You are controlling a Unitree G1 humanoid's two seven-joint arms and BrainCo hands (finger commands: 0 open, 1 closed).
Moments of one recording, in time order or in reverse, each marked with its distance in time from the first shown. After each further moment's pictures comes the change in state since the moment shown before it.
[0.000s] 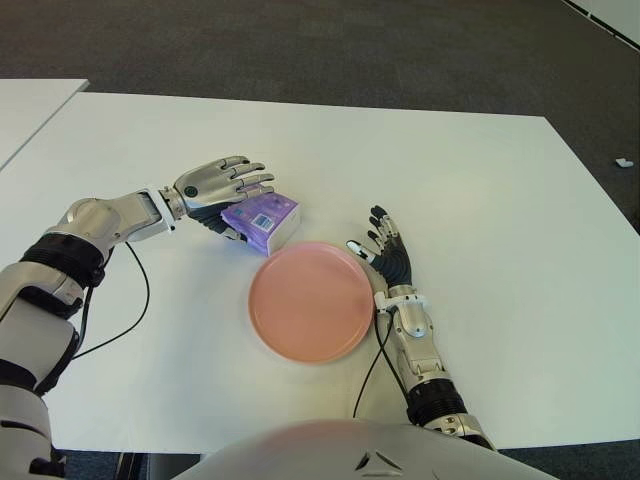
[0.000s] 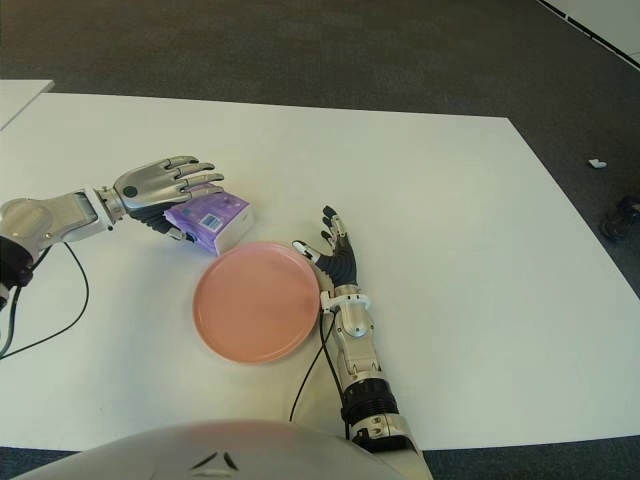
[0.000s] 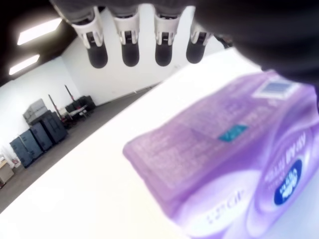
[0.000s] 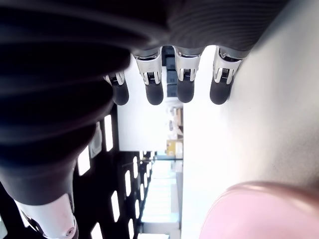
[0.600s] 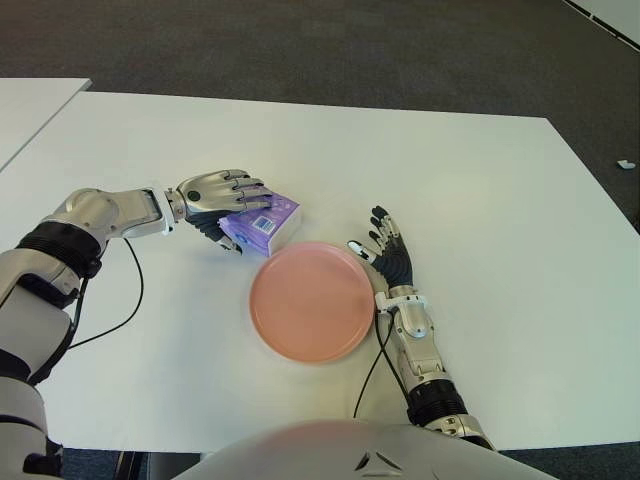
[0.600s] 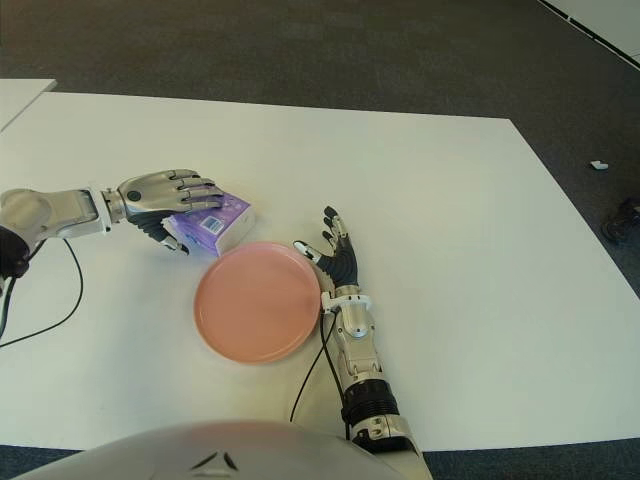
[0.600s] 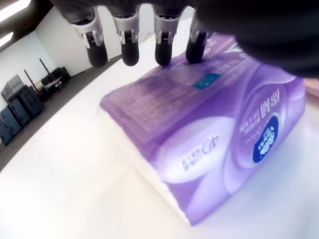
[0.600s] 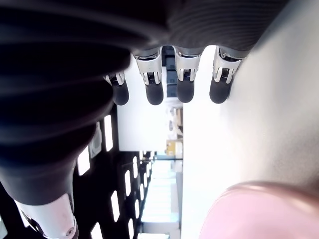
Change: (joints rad) left arm -0.067 0.025 -0.092 0.036 -0.043 -0.118 -0.136; right arm 0.004 -0.006 -0.003 -0.006 0.001 0.004 0.009
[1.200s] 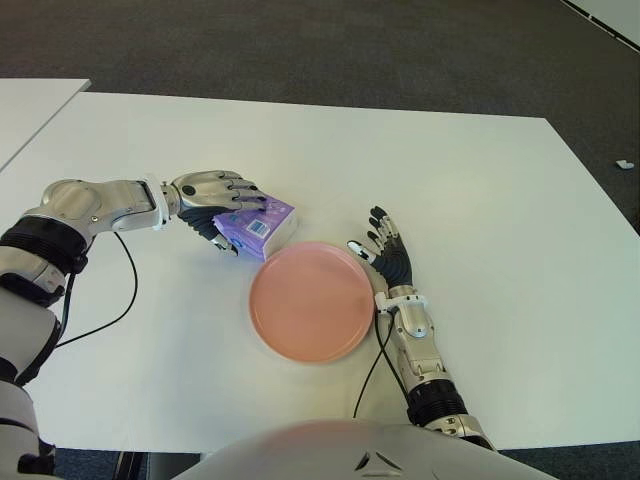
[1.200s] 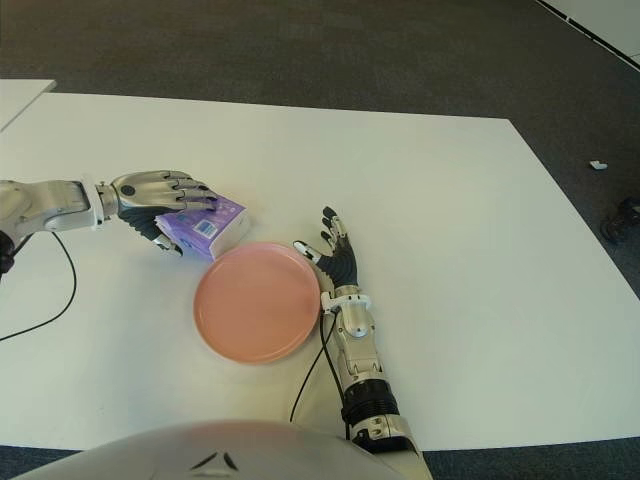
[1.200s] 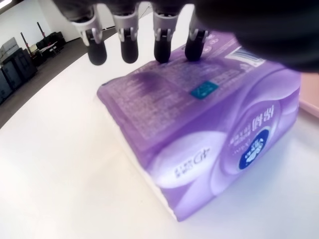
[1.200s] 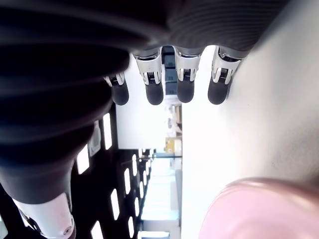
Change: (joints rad) left arm 0.006 0.045 0.056 -0.056 -0.161 -0.082 -0.247; right arm -0.001 0.000 -0.005 0.000 0.010 0.007 0.018
